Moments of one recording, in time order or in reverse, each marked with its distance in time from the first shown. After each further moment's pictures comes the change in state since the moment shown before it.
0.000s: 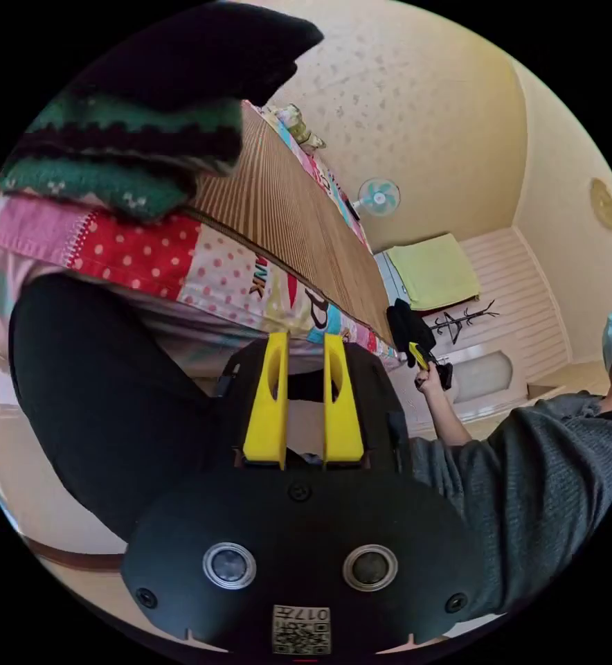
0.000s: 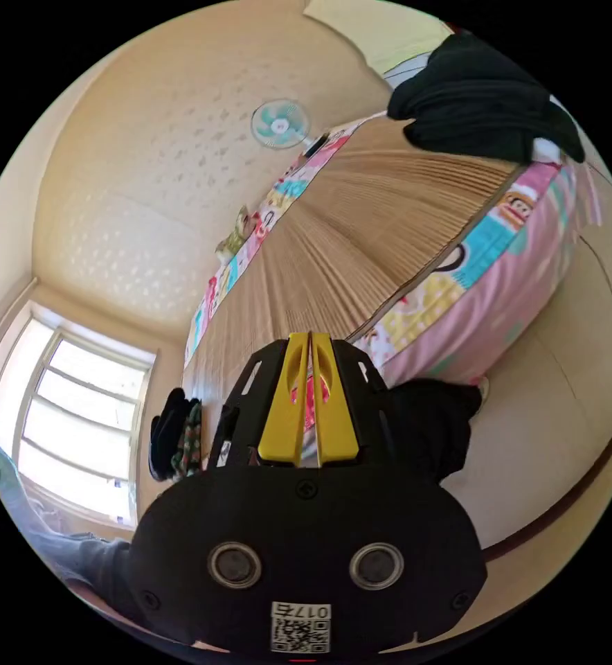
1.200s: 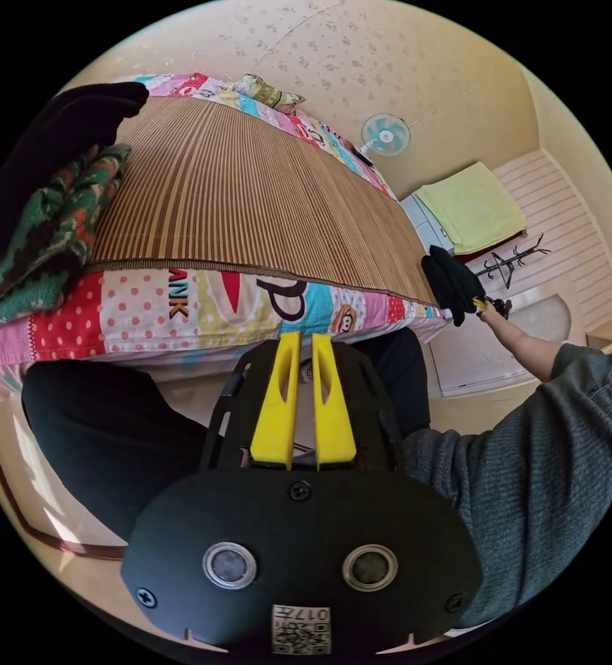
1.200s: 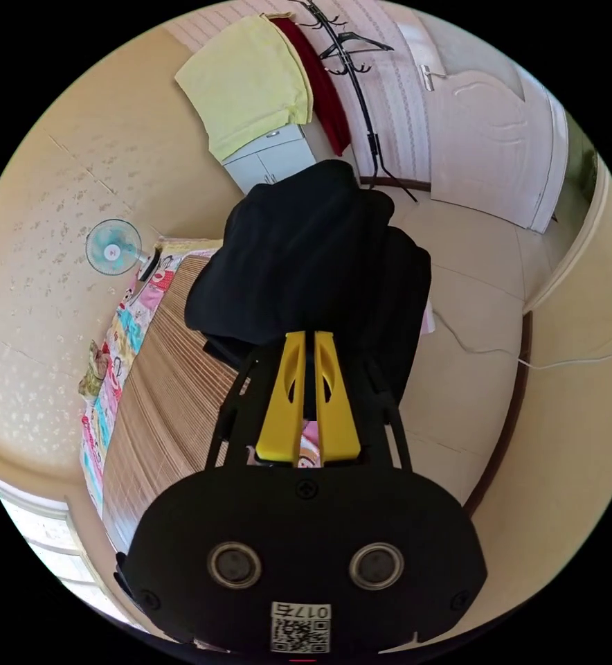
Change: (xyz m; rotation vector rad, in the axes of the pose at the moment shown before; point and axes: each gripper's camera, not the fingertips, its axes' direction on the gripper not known) left arm 0.018 -0.109 0.162 -0.102 -0.240 0.136; right arm 0.148 -0.276 -0.116 0.192 0.478 0.184
